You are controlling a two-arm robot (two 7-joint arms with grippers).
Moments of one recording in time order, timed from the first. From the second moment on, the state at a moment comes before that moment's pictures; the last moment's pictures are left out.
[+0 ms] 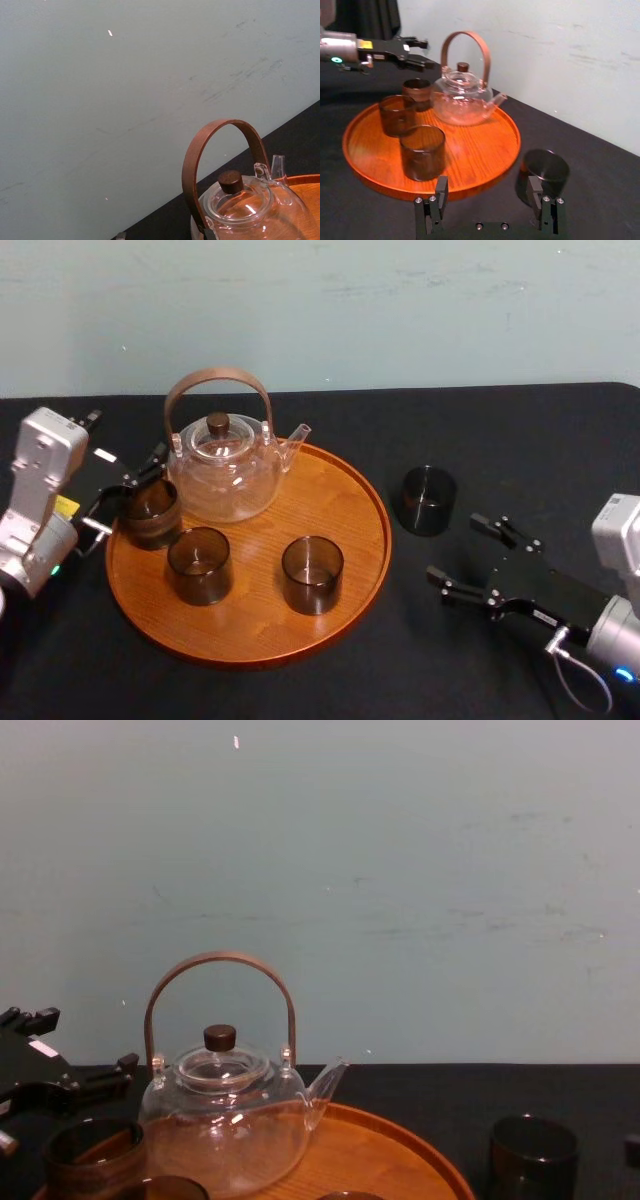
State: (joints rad) left arm -0.20 0.60 0.45 -1.41 -0.25 -0.12 0.03; right arm -0.14 0.61 -0.26 -1.69 0.36 -0.10 0.48
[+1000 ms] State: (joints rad) left arm -0.20 0.60 0.45 -1.41 -0.25 -0.12 0.03; right arm 0.05 0.50 -0.26 -1.46 0.34 0.00 0.42
